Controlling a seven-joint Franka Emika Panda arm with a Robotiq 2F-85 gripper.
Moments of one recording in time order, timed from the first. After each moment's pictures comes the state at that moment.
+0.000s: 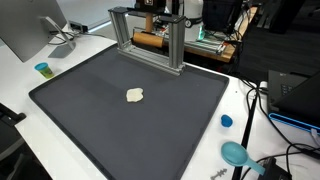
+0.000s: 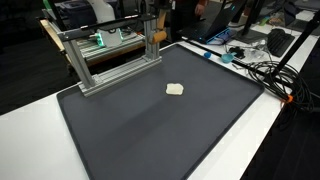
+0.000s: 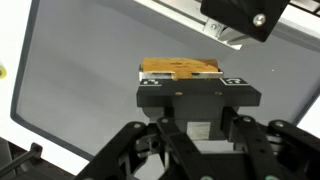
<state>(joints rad) 0.10 -0.17 0.10 -2.07 -0.21 1.84 -0.12</state>
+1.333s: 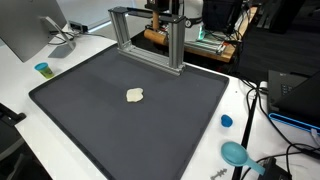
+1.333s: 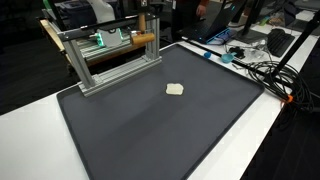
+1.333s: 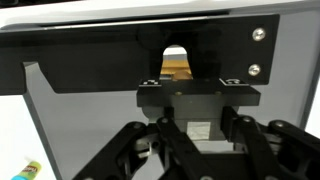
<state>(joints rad) 0.00 -0.55 0.04 -2.49 -0.06 1.99 0.15</state>
